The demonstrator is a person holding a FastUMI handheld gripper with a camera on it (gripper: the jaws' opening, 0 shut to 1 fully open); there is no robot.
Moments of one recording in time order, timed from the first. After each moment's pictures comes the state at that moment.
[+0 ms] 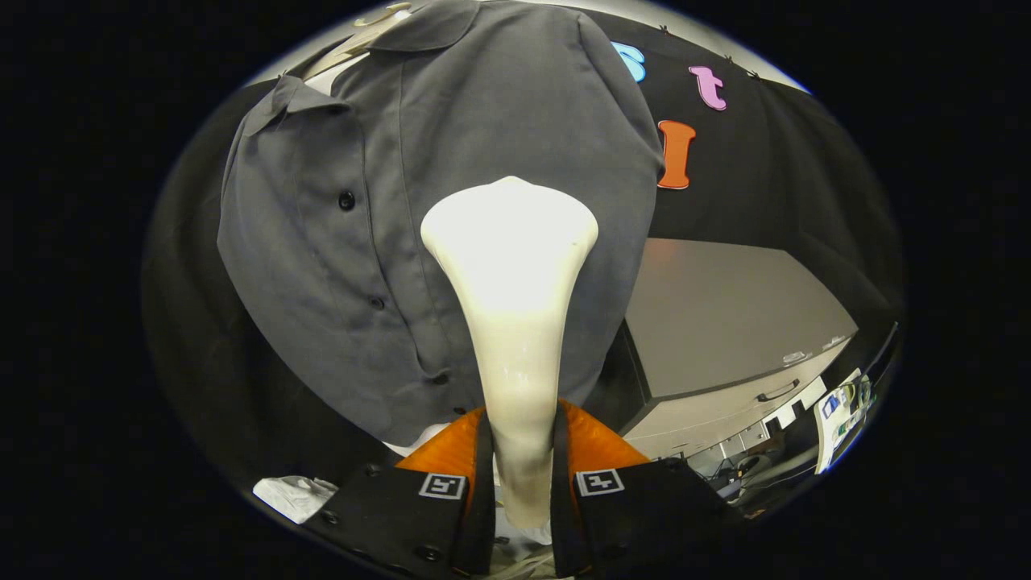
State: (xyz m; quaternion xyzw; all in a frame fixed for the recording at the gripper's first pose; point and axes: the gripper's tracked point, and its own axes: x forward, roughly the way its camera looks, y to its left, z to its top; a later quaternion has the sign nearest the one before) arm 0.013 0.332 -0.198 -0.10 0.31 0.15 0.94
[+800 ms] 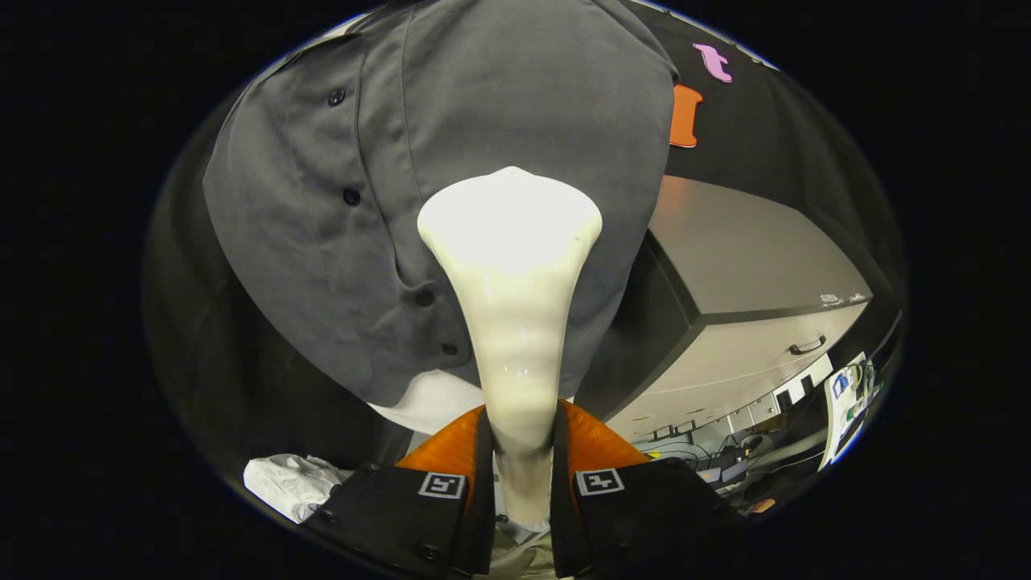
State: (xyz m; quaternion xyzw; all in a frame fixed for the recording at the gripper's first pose) arm -0.006 0.319 -0.284 -0.11 0.37 0.14 0.91
